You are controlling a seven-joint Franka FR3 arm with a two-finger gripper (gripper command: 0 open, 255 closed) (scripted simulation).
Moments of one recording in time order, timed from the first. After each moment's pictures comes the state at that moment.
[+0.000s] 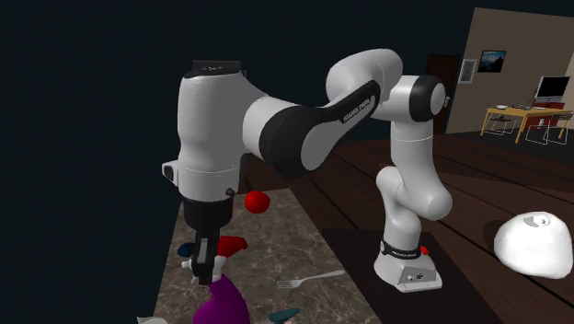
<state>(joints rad) 0.40 0.20 0.30 -1.64 -0.16 1.94 0.54</state>
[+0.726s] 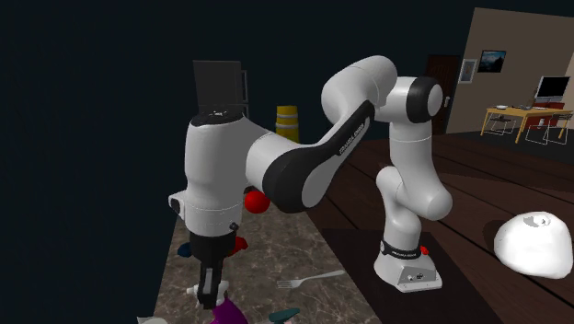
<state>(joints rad) 0.40 0.22 0.30 -1.76 -0.18 2.08 0.56</state>
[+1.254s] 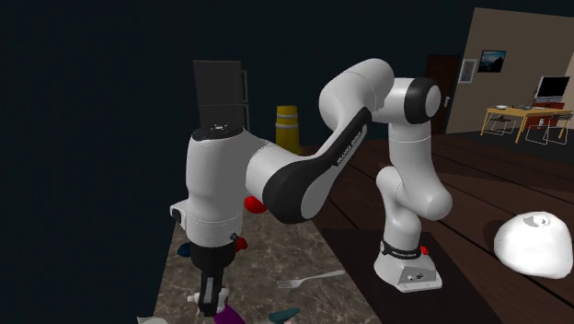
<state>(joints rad) 0.40 0.24 0.30 -1.79 -0.19 2.12 0.56</state>
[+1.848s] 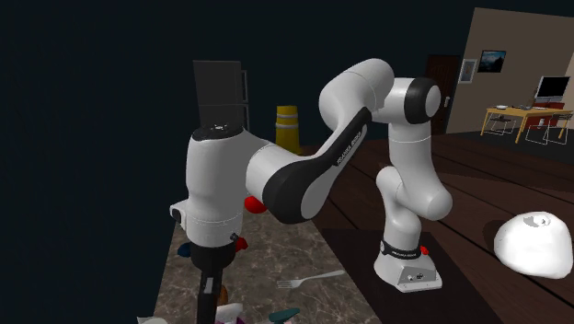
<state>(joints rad) 0.40 0.24 0.30 -1.79 -0.19 2.12 0.56</state>
